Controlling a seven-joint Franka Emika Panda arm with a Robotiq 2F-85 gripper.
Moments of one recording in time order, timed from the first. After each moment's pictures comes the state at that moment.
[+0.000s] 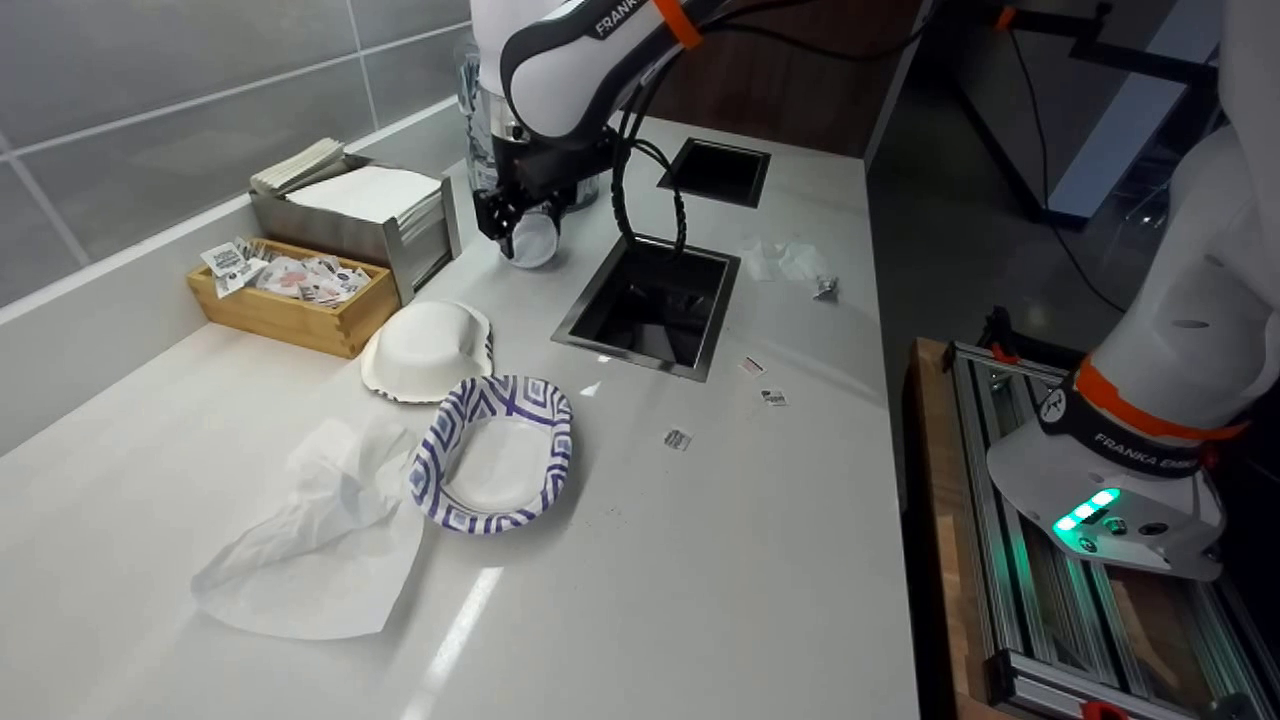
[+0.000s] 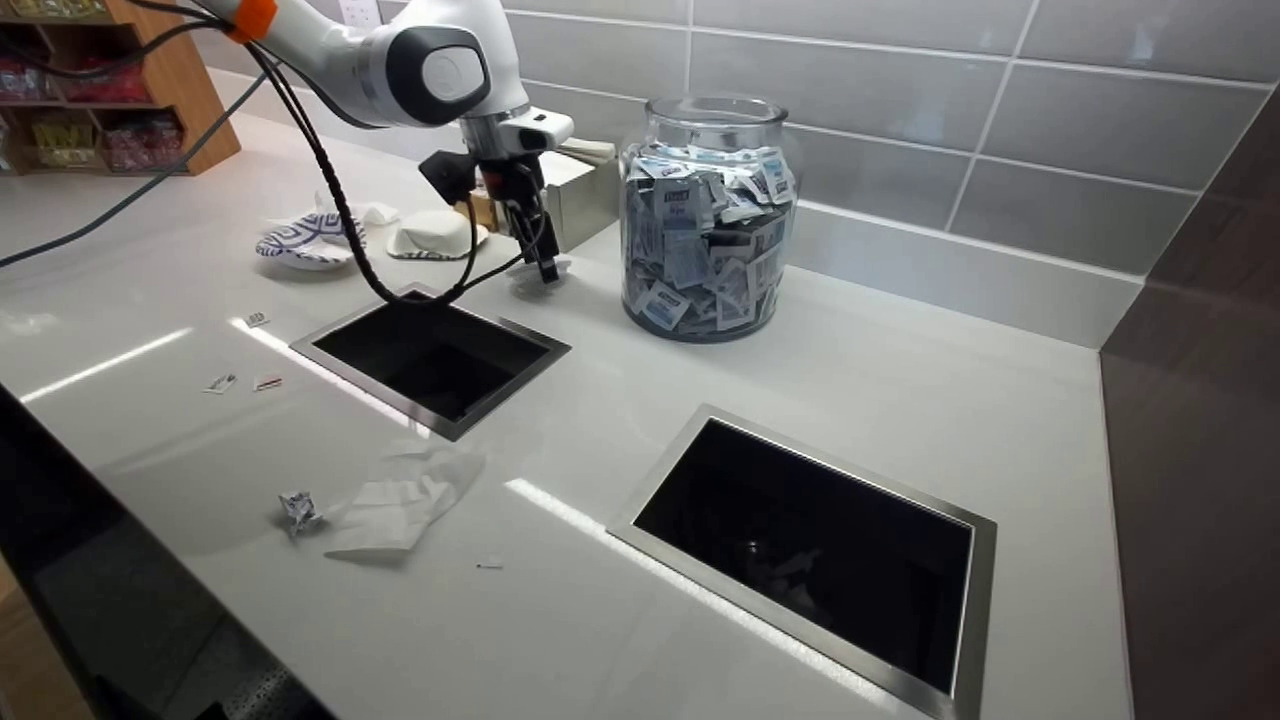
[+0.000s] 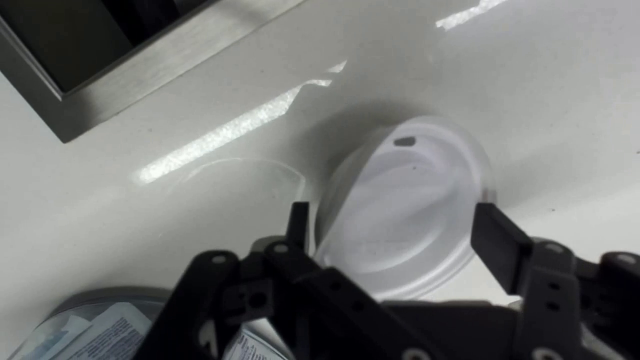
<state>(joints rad) 0.08 0.60 -0.16 -1.69 -0.10 2.39 0.44</state>
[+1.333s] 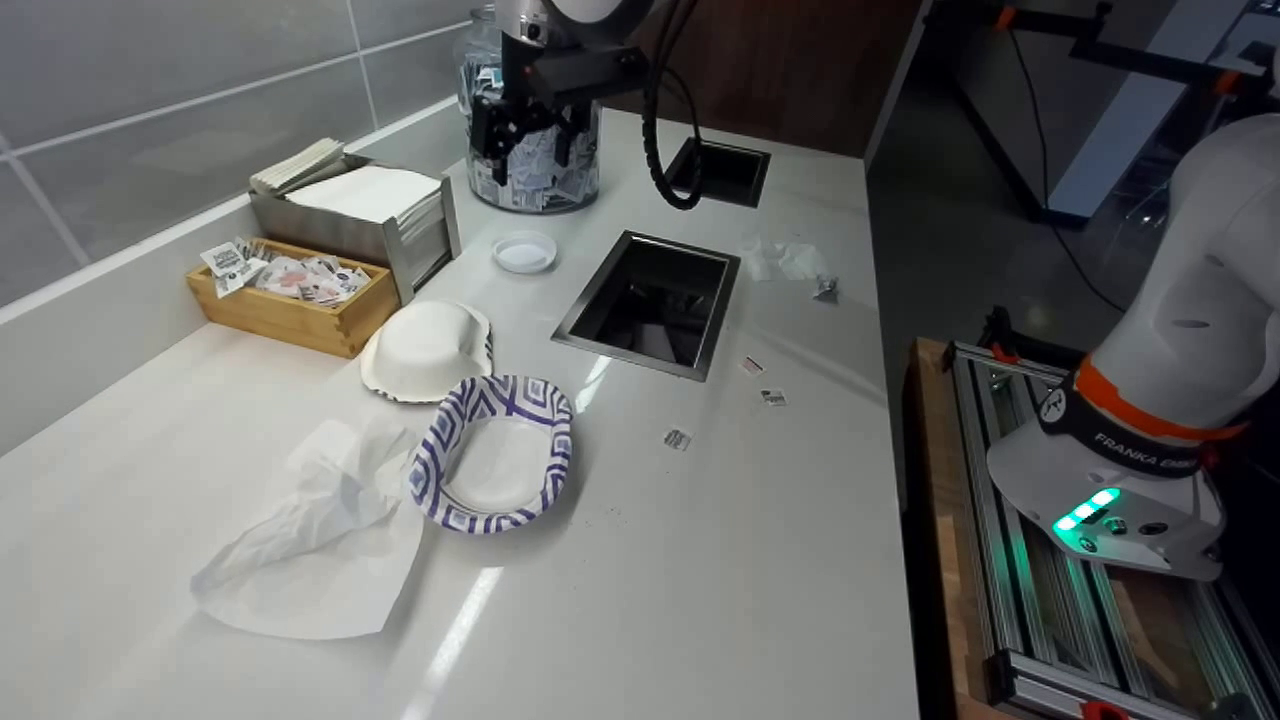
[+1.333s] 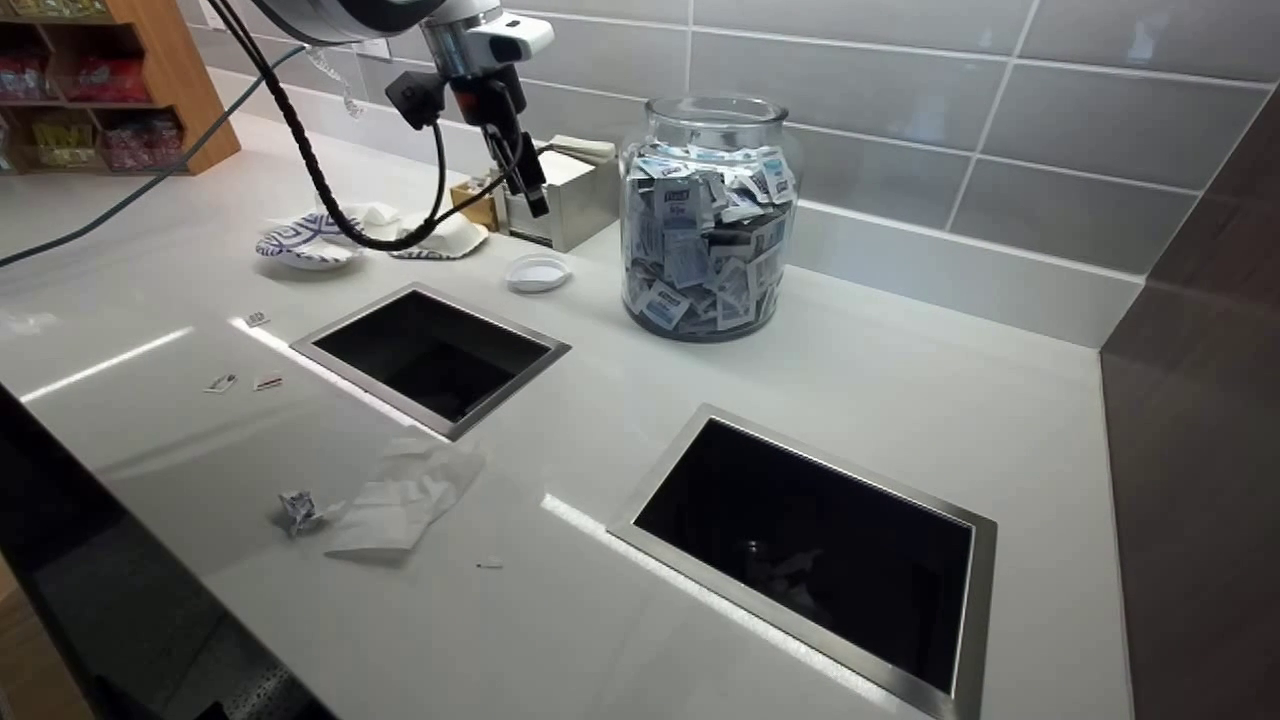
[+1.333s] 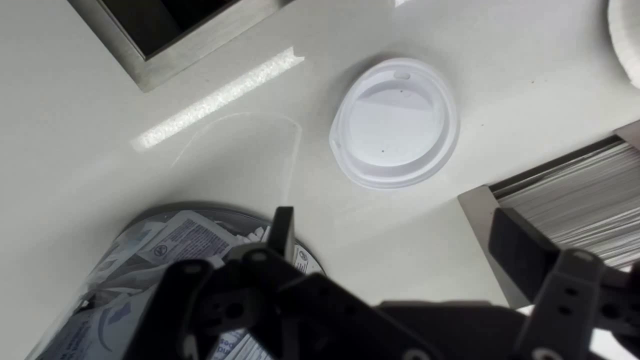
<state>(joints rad) 0.08 0.38 -0.16 -1.80 -0.10 2.39 0.45</state>
